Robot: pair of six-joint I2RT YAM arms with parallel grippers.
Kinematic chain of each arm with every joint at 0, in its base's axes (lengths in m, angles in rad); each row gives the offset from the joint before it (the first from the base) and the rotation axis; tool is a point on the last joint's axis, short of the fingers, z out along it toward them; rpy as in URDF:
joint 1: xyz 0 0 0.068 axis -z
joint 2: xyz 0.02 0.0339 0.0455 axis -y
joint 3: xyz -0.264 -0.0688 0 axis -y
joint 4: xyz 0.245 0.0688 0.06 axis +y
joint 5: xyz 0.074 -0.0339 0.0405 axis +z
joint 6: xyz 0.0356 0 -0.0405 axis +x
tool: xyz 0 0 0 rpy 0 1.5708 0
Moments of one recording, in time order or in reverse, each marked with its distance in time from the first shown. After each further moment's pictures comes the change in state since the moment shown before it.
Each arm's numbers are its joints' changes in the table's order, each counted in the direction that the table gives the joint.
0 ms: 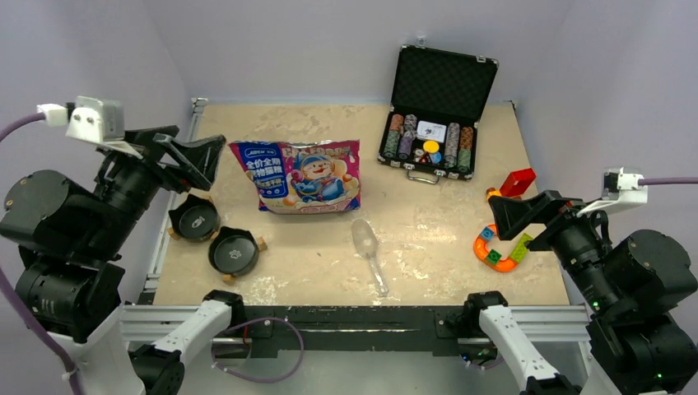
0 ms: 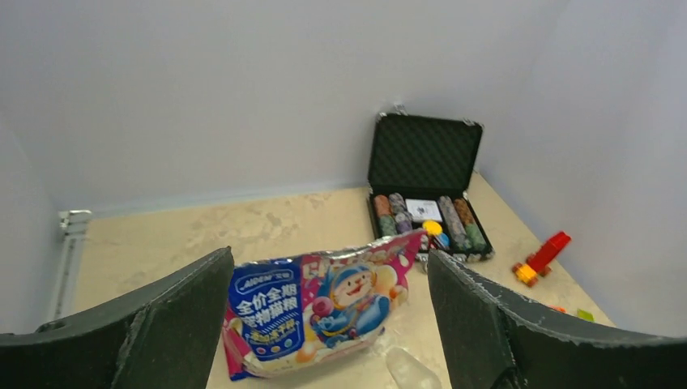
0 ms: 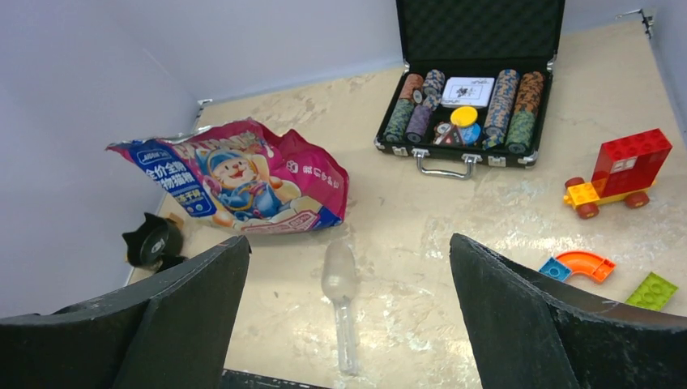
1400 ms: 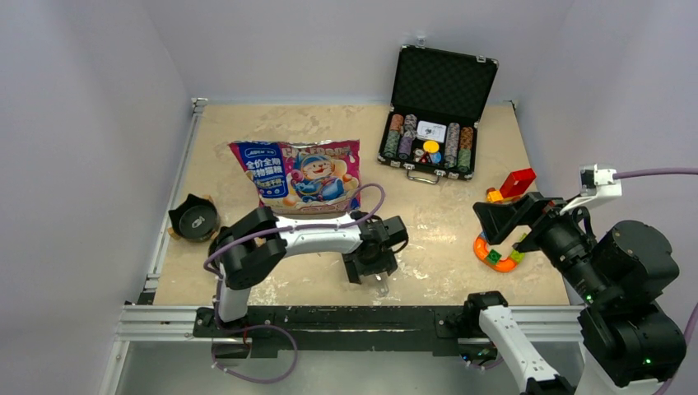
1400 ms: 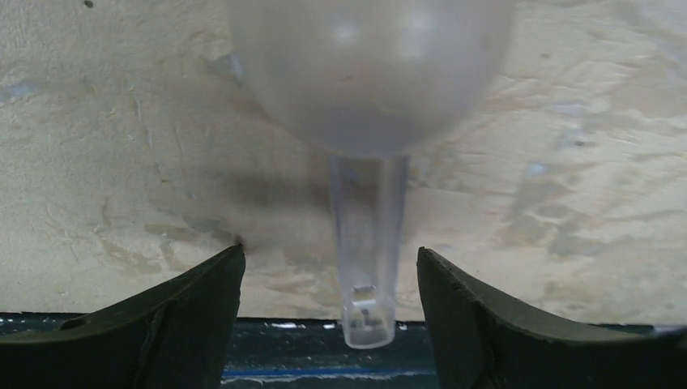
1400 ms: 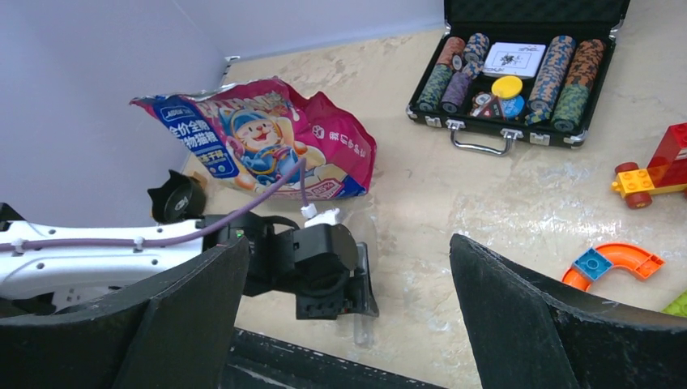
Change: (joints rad) left arm 0.964 -0.991 -0.630 -0.136 0.179 -1.251; right arm 0.000 0.011 -0.082 -0.007 0.125 -0.002
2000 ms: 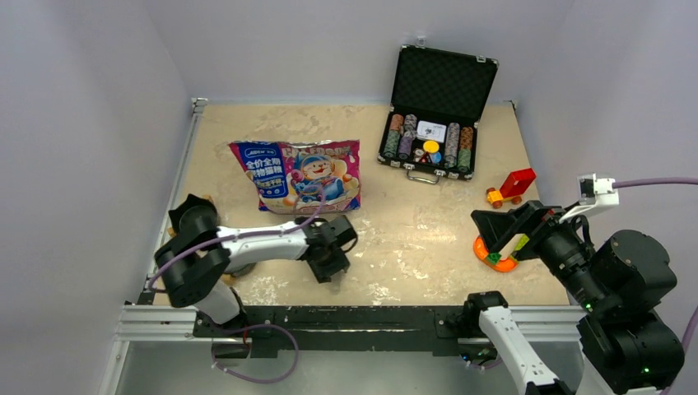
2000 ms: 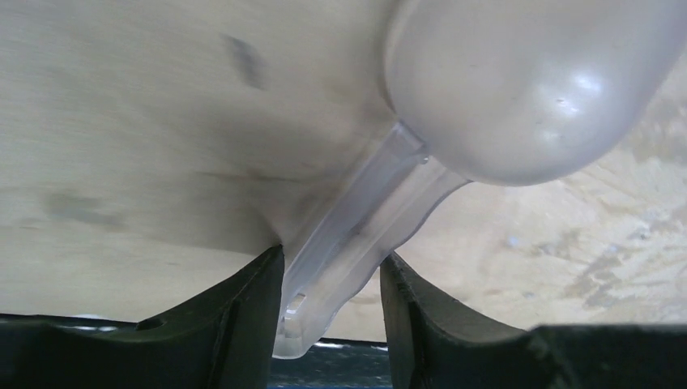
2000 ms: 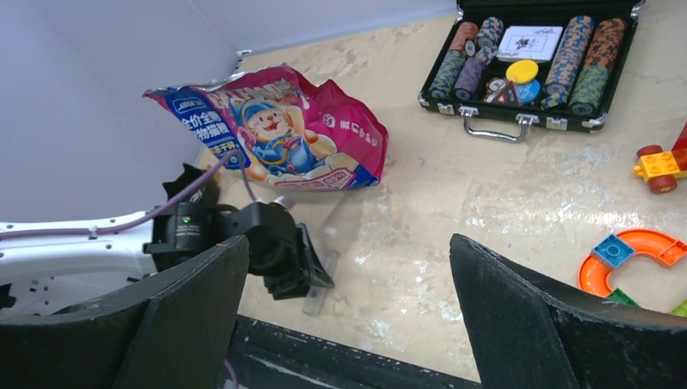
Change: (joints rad) left arm -0.103 0.262 -0.401 -0.132 0.032 -0.103; right arm 0.000 0.035 -0.023 0.014 0.020 0.033
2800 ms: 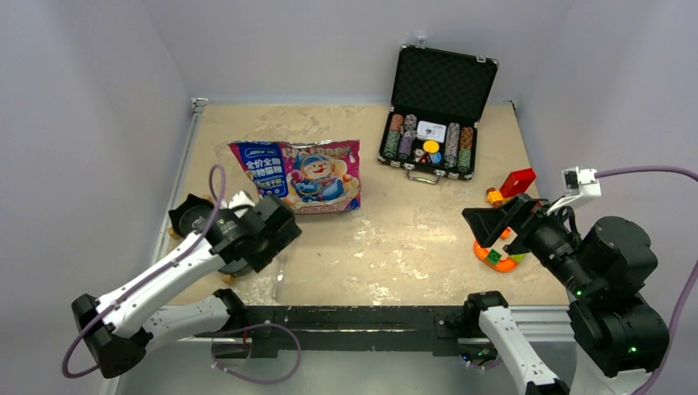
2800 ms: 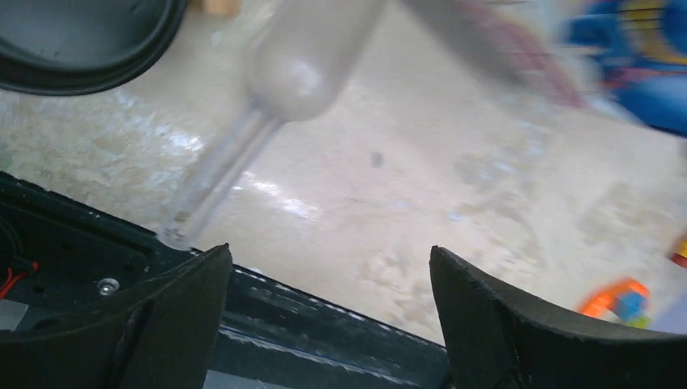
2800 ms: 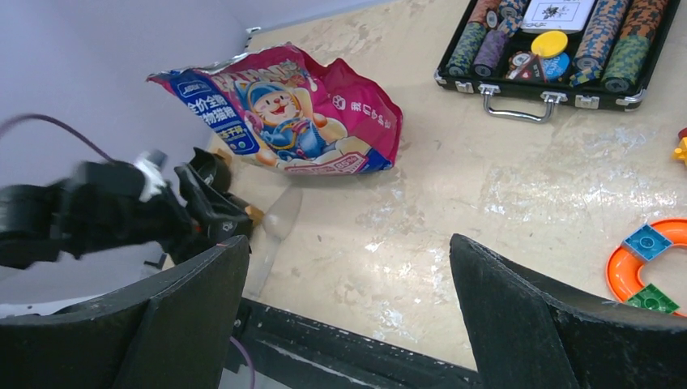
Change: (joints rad) left arm -0.251 0.679 -0.099 0.465 0.221 -0.007; right arm 0.000 0.004 -0.090 -0.038 0.053 0.034
